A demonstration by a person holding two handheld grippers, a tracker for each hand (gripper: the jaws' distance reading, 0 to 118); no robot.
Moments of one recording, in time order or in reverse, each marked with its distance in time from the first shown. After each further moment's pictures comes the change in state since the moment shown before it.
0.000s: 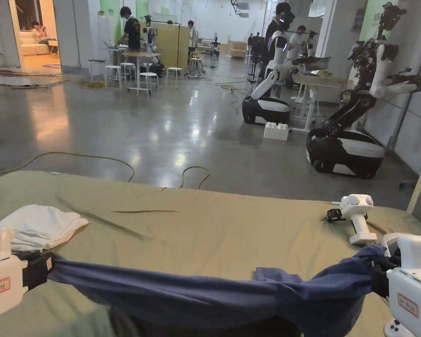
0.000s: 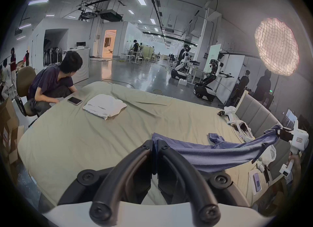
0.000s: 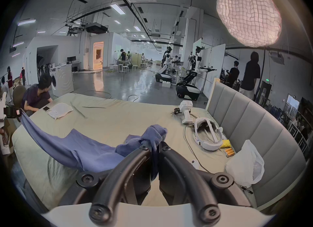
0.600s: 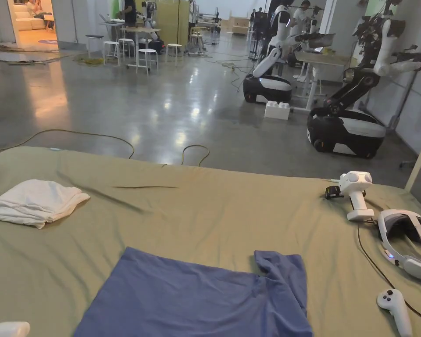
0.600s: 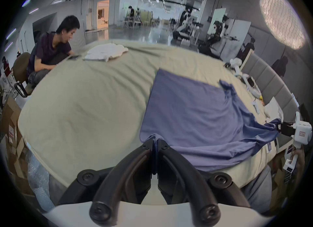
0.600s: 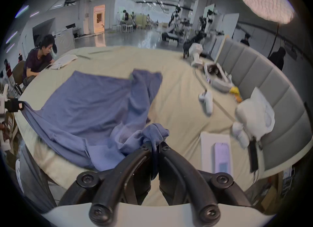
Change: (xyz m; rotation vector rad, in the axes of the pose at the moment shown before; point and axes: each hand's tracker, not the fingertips) left arm -0.014 -0.148 -0.020 -0.420 0.046 -0.076; right arm -0.040 -0.184 0.021 -0.451 0.034 -0.002
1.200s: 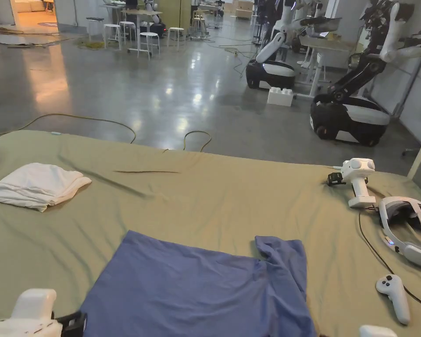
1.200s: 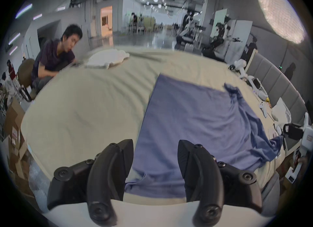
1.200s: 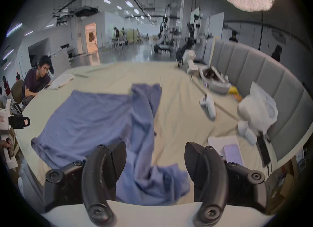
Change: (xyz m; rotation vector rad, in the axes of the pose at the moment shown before) left arm 0.033 0.015 0.004 0.211 0.068 -0.037; right arm -0.022 0.012 0.009 0.270 -0.017 -0.079
